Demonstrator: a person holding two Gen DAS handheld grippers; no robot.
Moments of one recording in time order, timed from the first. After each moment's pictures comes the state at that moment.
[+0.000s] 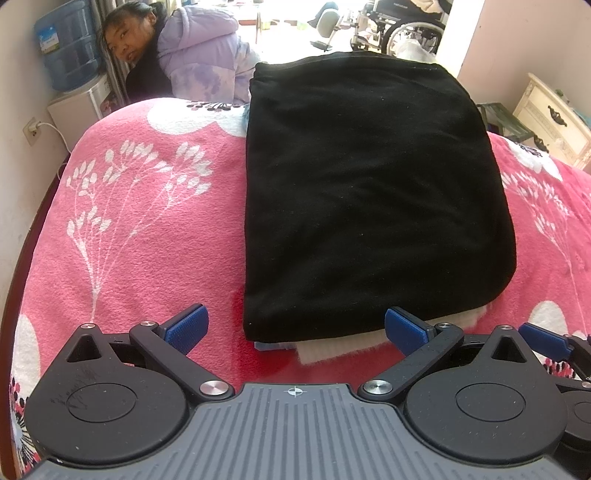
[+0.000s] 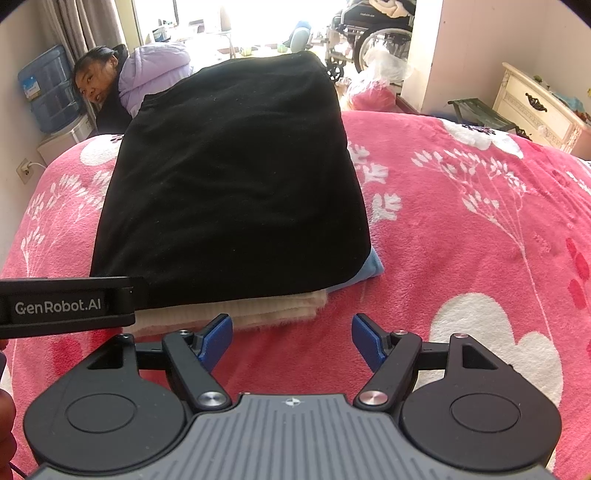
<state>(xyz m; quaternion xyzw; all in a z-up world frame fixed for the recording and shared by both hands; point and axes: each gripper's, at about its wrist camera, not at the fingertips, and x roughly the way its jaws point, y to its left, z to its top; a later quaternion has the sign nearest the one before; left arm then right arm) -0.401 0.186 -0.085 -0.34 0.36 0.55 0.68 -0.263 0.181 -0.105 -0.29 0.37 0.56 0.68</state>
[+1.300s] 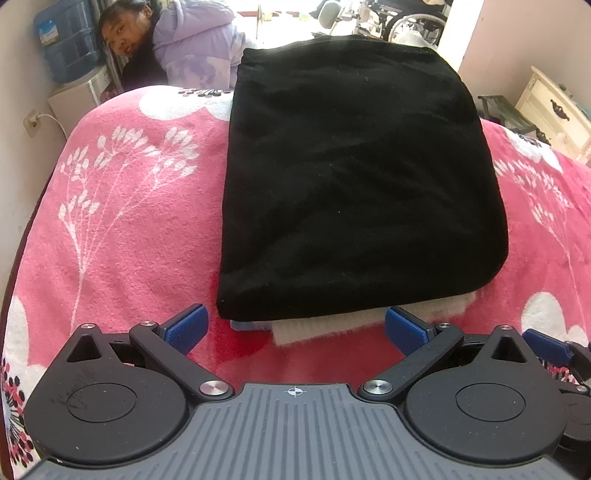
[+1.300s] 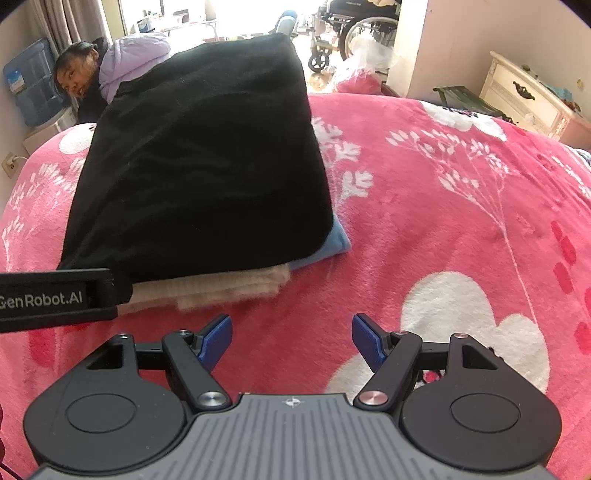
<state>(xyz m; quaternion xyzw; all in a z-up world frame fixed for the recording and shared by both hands) -0.382 0.175 -0.090 -0.35 0.37 0.55 0.67 -0.244 0.169 -0.116 -0.31 0.38 0.54 0.69</state>
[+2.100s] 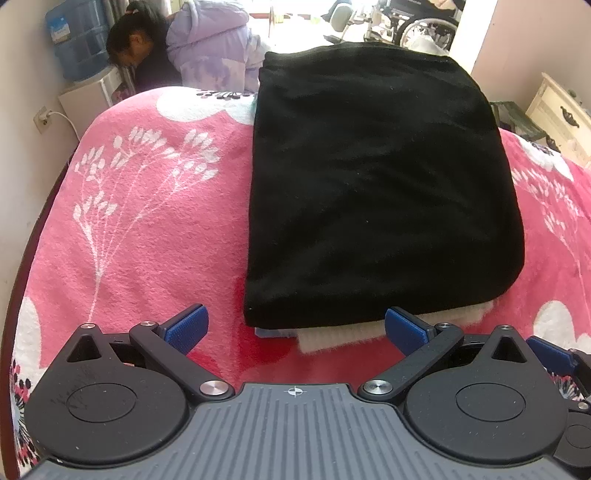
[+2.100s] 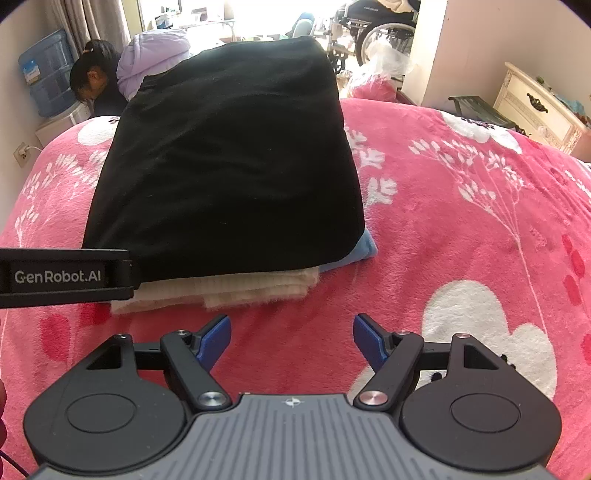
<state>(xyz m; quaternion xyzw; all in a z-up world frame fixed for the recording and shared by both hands) -0.396 0.179 -0.088 -0.35 0.36 0.56 0.66 -0.263 0.173 -0.112 -0.31 0.37 0.55 0.68</state>
